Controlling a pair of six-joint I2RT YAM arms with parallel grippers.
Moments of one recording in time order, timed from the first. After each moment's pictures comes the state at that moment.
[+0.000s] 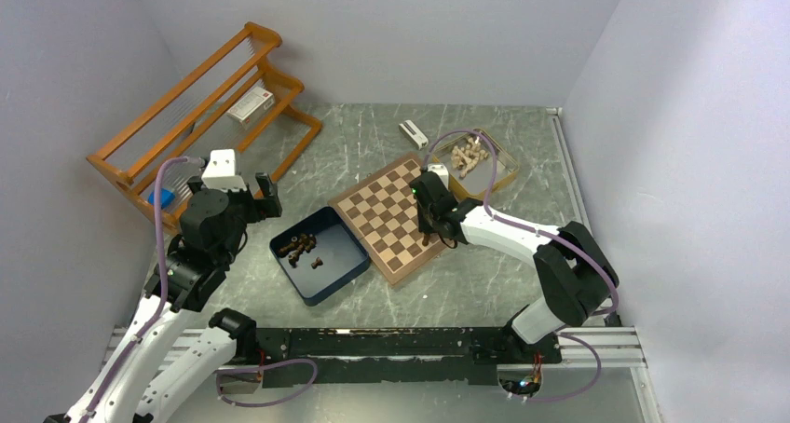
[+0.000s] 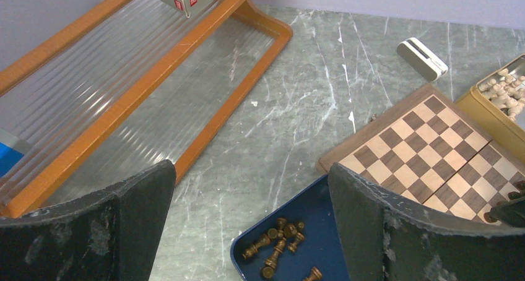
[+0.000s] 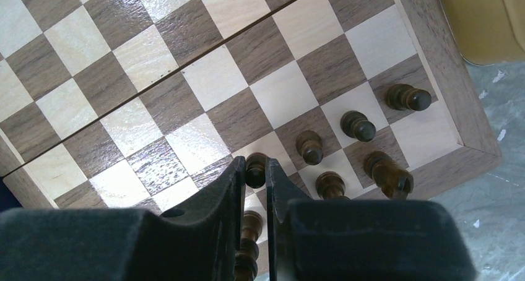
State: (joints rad) left arm -0.44 0.62 0.79 -0.41 -0.44 -0.20; right arm 0.68 1.54 0.87 -0.27 0.30 0.45
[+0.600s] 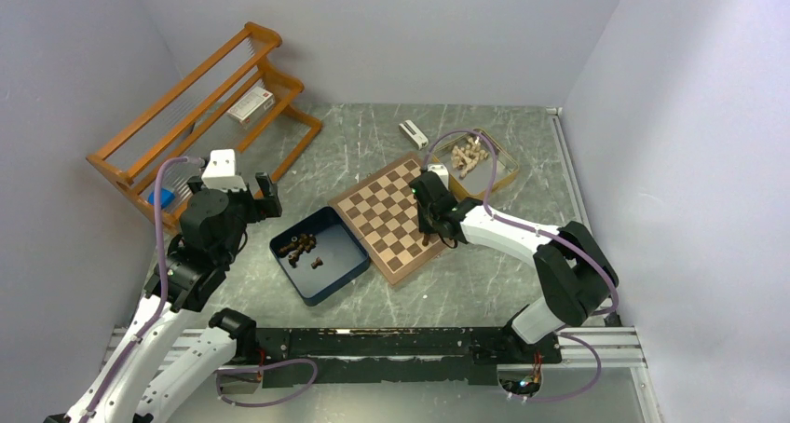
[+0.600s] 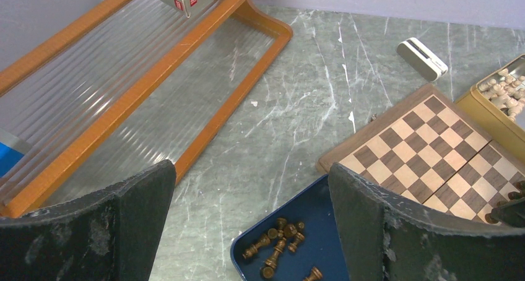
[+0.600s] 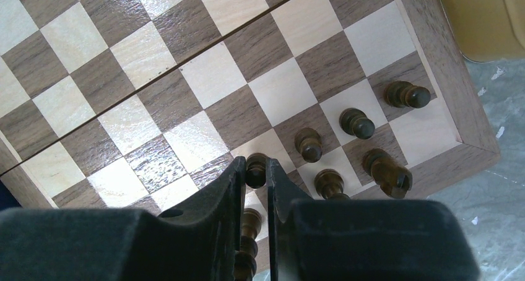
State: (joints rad) left arm -0.44 0.62 0.79 -0.41 -0.44 -0.20; right arm 0.68 1.54 0.88 -0.29 0.30 0.45
